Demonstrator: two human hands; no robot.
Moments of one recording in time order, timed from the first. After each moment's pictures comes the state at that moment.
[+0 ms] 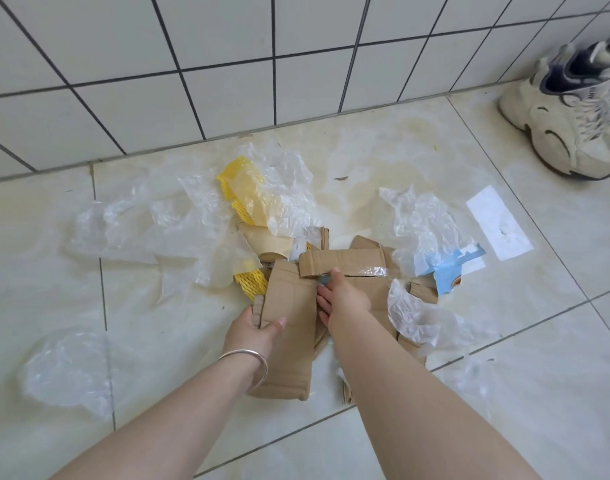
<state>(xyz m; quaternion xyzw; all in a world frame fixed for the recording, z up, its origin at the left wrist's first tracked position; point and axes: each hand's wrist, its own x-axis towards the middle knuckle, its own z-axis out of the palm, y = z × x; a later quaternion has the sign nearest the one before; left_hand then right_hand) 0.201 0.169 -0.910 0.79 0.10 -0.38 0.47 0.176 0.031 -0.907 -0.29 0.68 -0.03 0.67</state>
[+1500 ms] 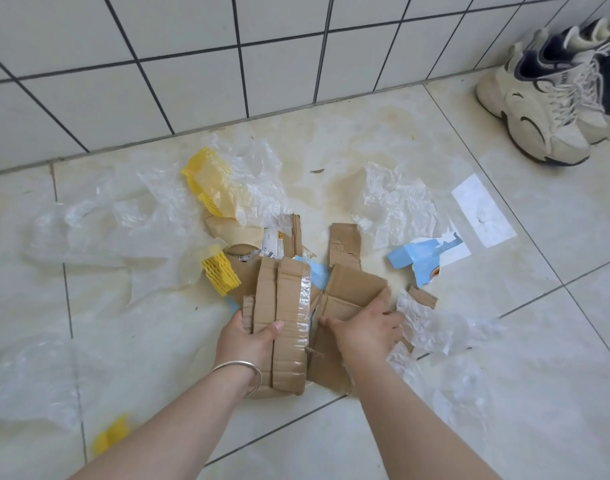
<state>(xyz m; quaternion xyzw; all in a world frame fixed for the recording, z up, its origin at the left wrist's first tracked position) 0.178 0.149 -0.907 0.75 0.12 -0.37 0.53 0.106 0.017 -0.906 -0.69 0.66 0.14 0.26</state>
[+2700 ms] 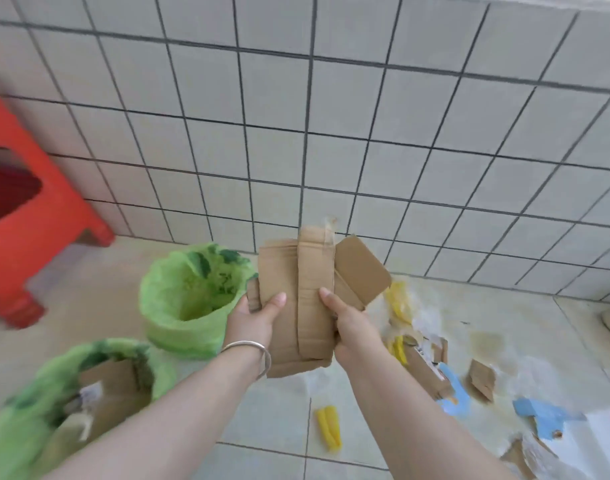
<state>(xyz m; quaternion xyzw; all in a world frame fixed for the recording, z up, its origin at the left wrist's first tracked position) 0.201 0.468 -0.617 0.63 0.18 -0.05 0.76 0.196 0.337 -0.624 -0.51 0.34 0.05 0.79</state>
